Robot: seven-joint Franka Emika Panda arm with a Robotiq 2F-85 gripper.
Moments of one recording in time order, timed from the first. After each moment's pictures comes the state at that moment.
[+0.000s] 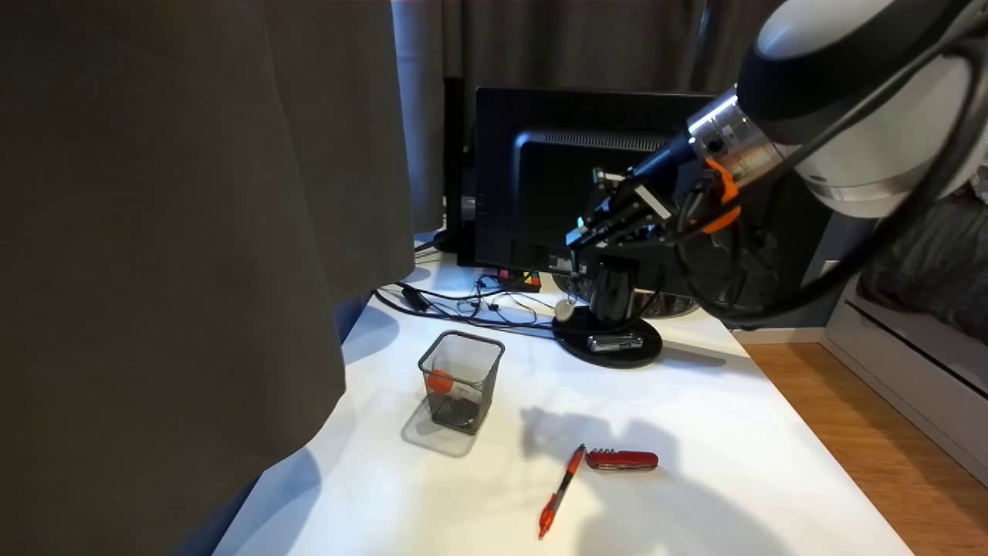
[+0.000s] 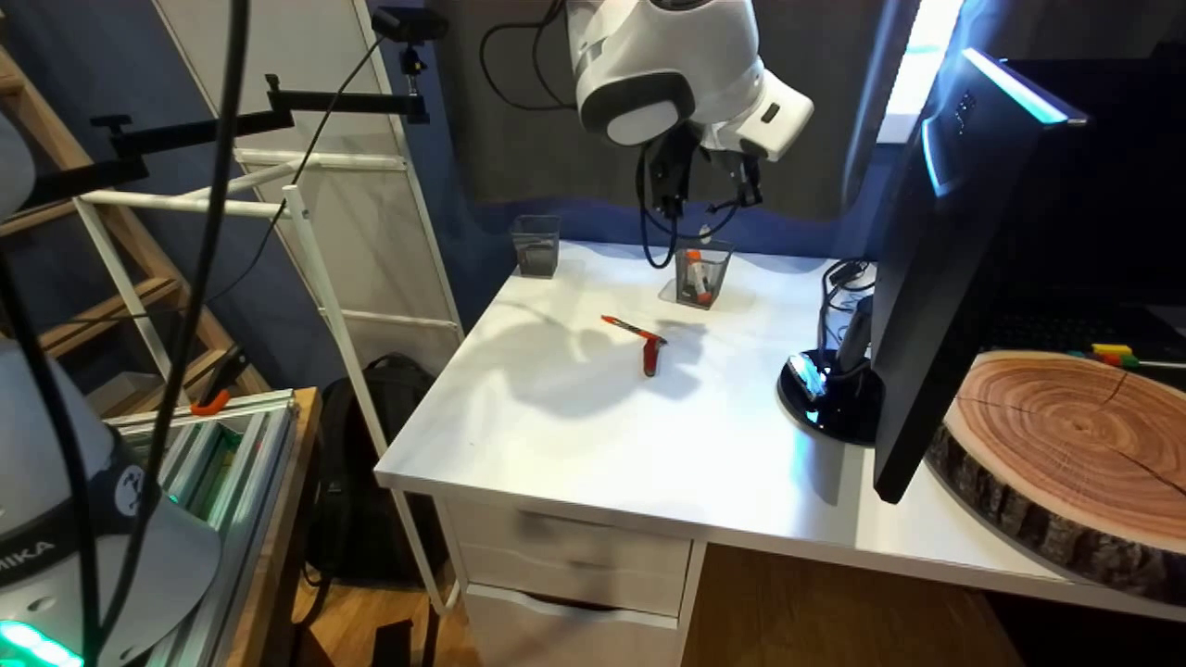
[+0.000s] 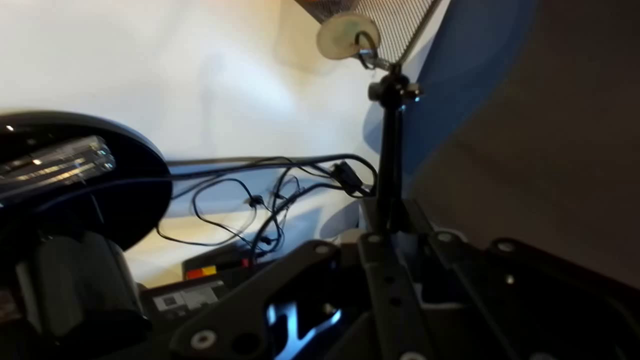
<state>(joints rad) -0.08 0.57 0.54 -1.90 0.56 3.20 0.05</state>
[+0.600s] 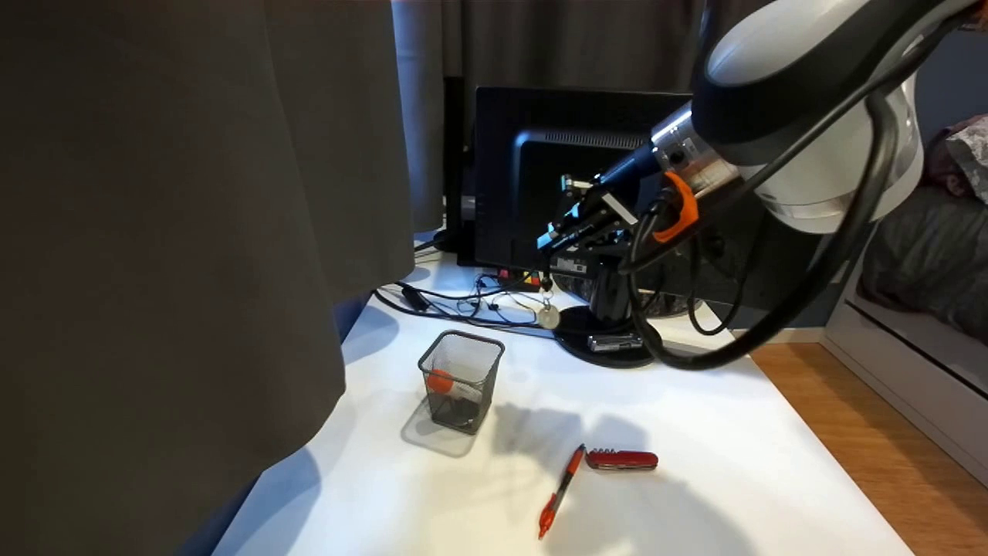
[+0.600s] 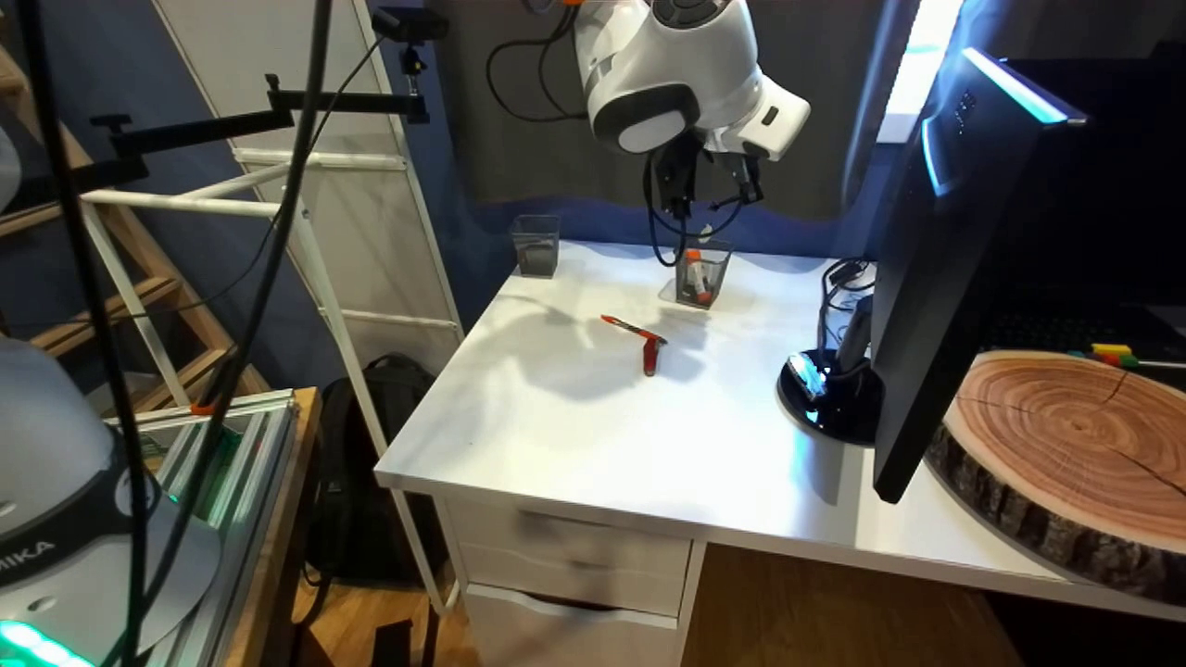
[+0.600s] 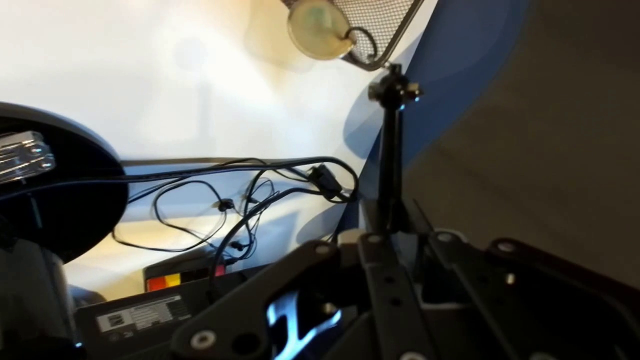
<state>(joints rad) 0.02 0.65 0.48 -1.80 0.53 3.20 0.04</state>
